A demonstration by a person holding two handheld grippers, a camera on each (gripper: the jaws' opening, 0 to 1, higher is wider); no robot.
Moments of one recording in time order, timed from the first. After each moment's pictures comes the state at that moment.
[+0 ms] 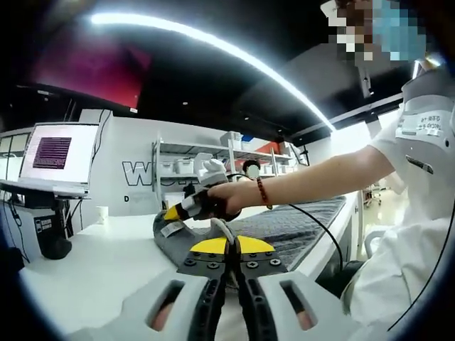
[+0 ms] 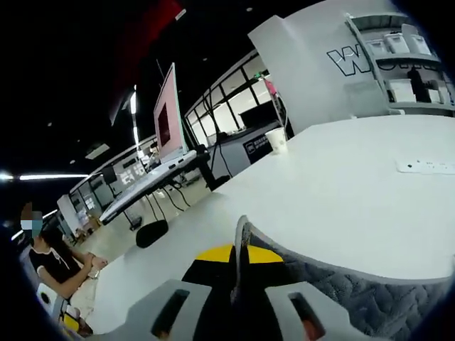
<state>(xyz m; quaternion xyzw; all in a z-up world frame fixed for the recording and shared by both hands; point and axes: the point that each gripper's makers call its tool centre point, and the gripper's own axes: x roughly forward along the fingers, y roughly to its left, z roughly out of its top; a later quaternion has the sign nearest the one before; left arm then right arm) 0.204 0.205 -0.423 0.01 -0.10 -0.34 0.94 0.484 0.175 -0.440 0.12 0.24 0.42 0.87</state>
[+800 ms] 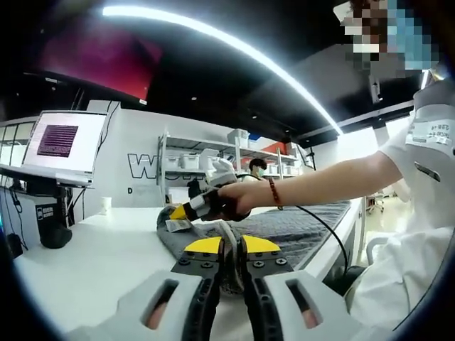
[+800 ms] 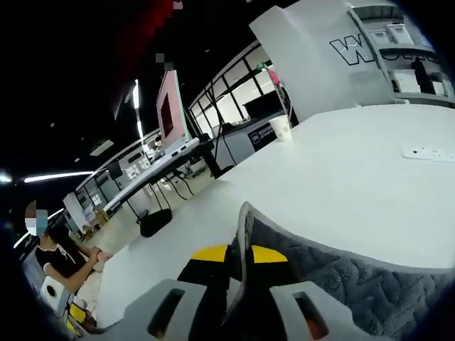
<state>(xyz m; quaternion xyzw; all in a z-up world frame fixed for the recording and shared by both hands) 0.216 0.206 -0.426 -0.01 -0.08 -0.33 0.94 0.476 0.173 -0.453 0.11 0.26 0.44 0.85</state>
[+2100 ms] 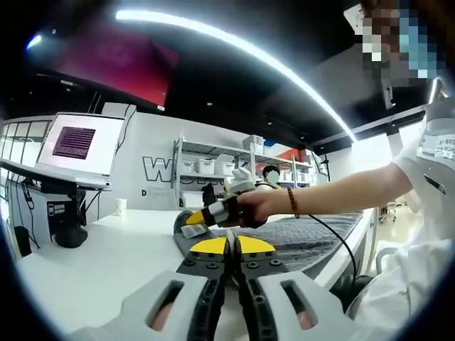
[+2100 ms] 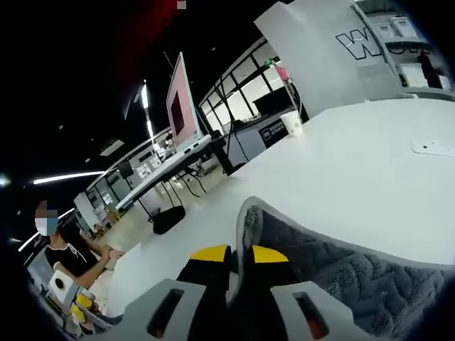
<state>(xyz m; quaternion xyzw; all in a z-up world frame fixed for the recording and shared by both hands) 0.219 0.234 -0.418 -0.04 -0.09 -0.27 0.96 0.461 0.185 -0.446 0.13 0.26 0.48 0.83</state>
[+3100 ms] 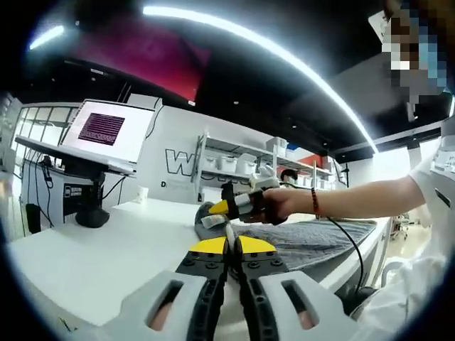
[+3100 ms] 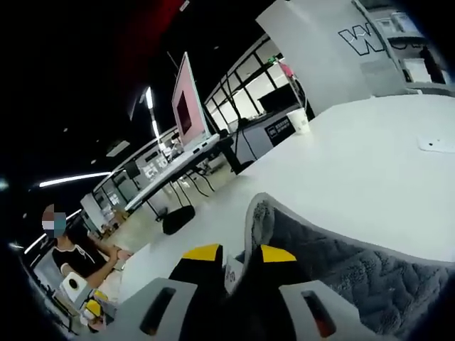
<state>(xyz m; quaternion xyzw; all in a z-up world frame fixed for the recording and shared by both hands) 0.217 0.265 -0.429 -0.08 -0.08 -0.22 0.97 0.455 0.190 -0.439 0.14 0.27 0.49 0.82</state>
